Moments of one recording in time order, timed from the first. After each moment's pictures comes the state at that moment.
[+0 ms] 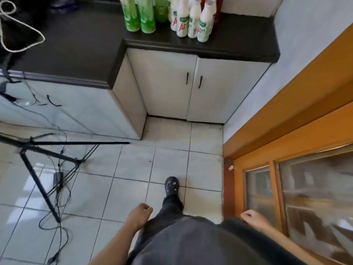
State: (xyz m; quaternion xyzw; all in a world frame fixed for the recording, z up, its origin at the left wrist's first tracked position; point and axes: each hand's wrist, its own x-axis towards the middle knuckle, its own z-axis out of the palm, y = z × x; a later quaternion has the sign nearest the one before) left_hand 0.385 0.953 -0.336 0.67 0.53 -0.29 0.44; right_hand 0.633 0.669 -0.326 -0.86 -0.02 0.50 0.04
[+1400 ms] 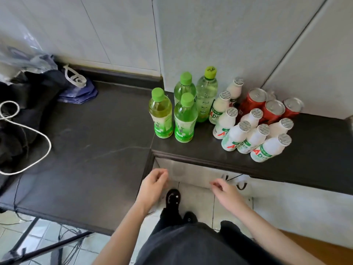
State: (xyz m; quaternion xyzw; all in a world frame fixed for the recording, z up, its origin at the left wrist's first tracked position) left_hand 0.743 1.420 -0.239 0.63 0.50 0.06 0.59; right_hand 0.911 1.244 -0.259 -0.85 -0.23 0.40 0.25
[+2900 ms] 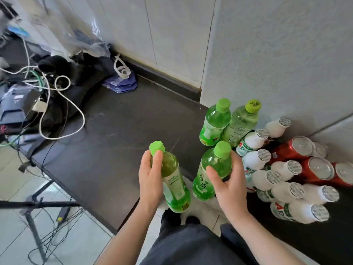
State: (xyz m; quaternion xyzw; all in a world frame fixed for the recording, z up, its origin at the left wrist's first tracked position) left_hand 0.797 1.441 -0.160 0.48 0.54 0.43 0.54; right_hand 0.948 1.354 -0.162 -0.70 -0.40 0.22 0.54
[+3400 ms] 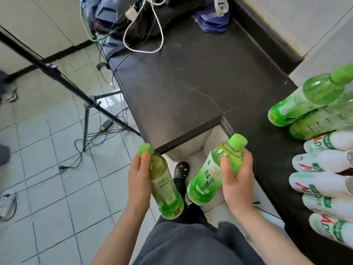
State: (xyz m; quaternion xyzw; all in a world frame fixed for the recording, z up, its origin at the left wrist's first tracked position) left_hand 0.681 1.289 -0.193 0.23 0.72 0.50 0.43; right_hand 0.881 1.308 -0.205 -0.61 -0.51 0.39 0.46
